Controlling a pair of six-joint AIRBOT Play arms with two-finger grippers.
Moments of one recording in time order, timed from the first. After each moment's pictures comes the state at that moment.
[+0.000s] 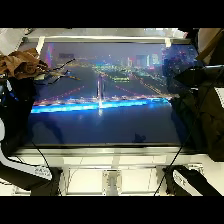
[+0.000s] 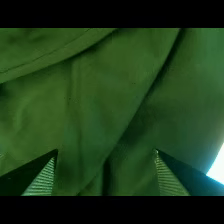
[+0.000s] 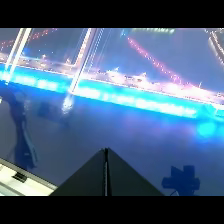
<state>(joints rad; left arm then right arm) 0.43 -1.70 1.41 1.88 -0.94 -1.78 -0.07 -0.97 1.52 -1.05 1.47 1.38</state>
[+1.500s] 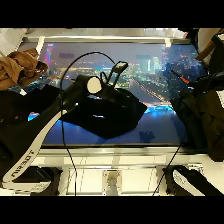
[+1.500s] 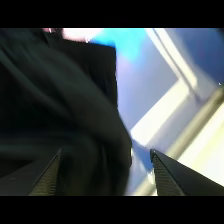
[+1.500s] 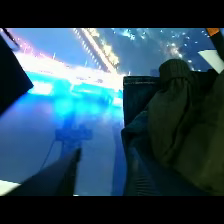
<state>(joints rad) -0.69 -1.50 1.55 1.17 -0.97 -1.48 -0.08 -1.02 1.51 -1.57 1.50 1.24</state>
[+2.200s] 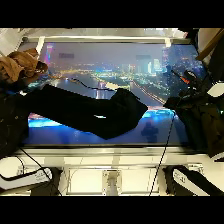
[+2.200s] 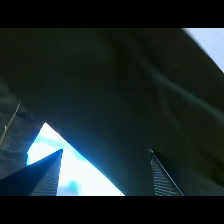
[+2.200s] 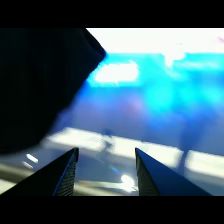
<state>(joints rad) 0.44 -1.36 1.37 1.42 -1.17 -1.64 -0.20 -1.08 1.02 -1.13 1.26 1.30</state>
